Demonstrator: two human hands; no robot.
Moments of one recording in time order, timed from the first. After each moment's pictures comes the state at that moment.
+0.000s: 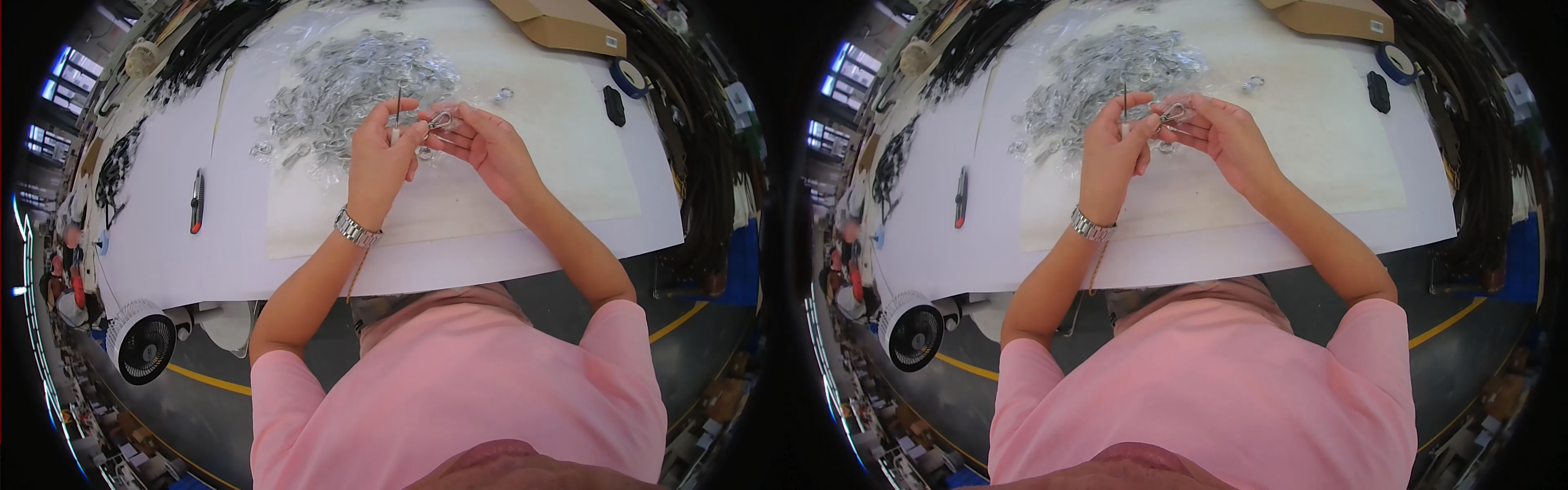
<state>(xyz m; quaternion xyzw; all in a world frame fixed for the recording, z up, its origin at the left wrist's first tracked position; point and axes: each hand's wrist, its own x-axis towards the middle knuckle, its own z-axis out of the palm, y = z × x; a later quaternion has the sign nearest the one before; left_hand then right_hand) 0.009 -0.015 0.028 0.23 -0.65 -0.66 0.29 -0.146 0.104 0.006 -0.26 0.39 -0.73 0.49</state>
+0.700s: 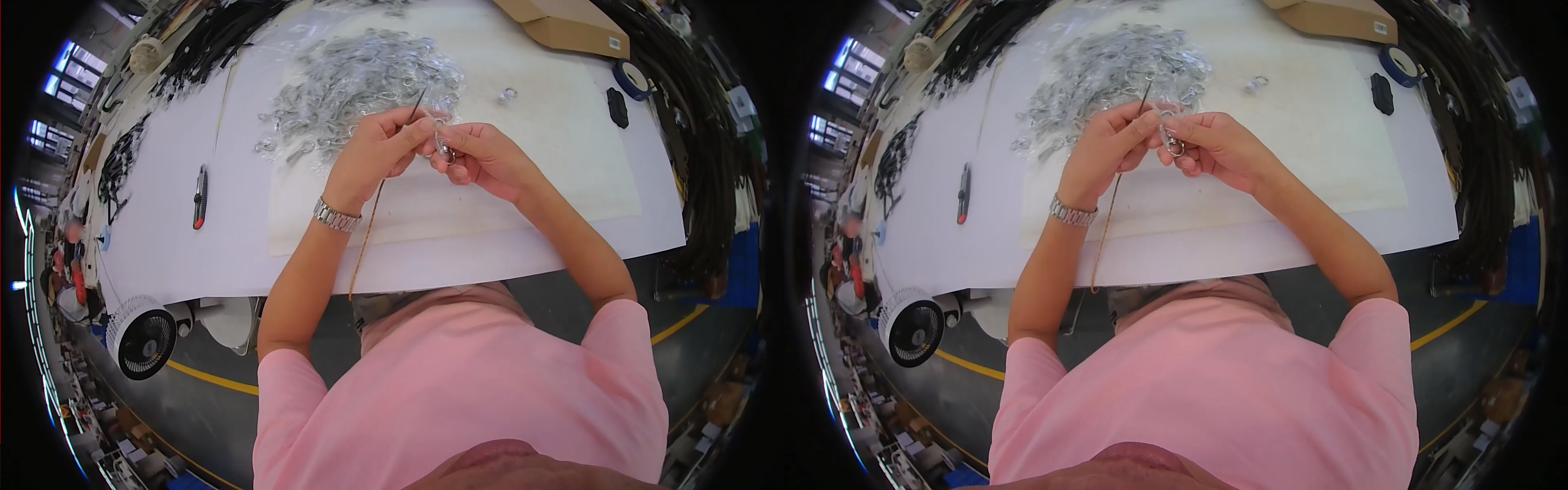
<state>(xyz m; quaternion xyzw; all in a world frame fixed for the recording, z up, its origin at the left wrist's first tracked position) 0.019 -0.045 0.036 0.13 -0.66 -0.73 0.13 -0.158 0.106 0.004 -0.32 0.36 -0.60 0.64</state>
